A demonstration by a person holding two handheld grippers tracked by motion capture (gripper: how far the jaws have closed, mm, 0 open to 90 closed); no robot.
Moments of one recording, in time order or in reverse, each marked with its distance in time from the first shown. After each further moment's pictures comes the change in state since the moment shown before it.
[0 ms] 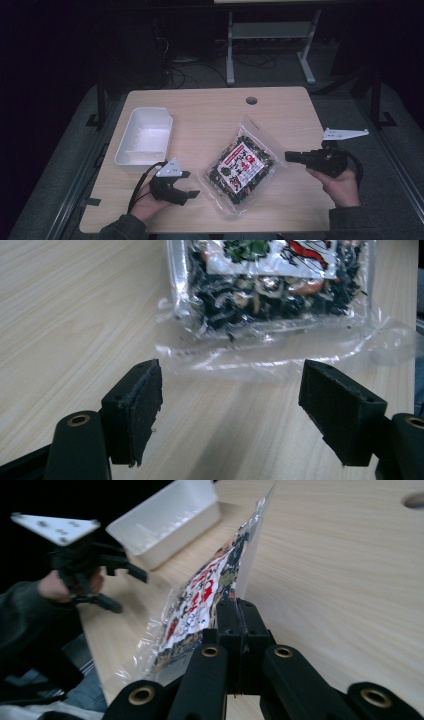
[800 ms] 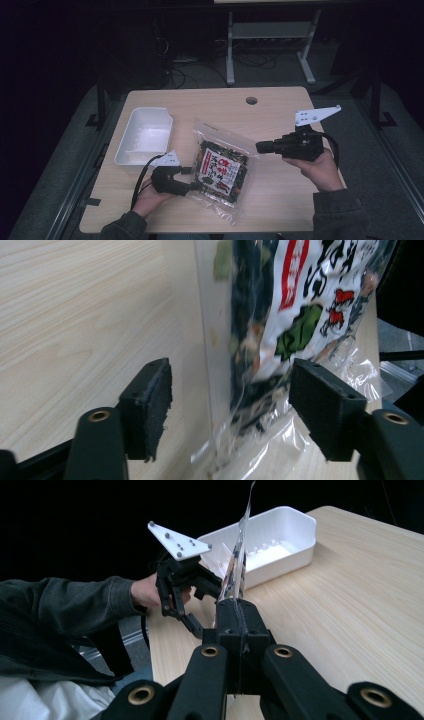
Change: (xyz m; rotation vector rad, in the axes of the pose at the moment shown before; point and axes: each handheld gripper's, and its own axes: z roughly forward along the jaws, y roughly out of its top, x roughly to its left) left arm 0.019 0.006 0.005 -0.106 -0.117 -0.107; right arm 0.055 0.069 0.035 0.024 0.237 -0.229
